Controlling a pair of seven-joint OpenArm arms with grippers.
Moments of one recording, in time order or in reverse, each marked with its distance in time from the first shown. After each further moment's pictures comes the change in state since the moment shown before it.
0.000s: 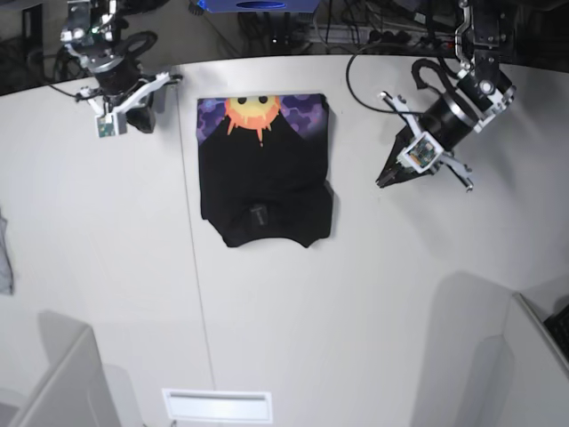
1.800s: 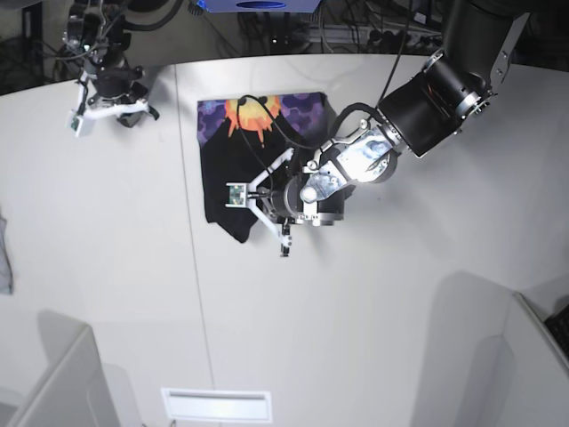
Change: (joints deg) left arm -52.9 6.5 66.6 -33.8 -0.3 1.0 39.6; right arm 6.1 -4.1 5.6 -5.9 23.3 -25.5 -10.0
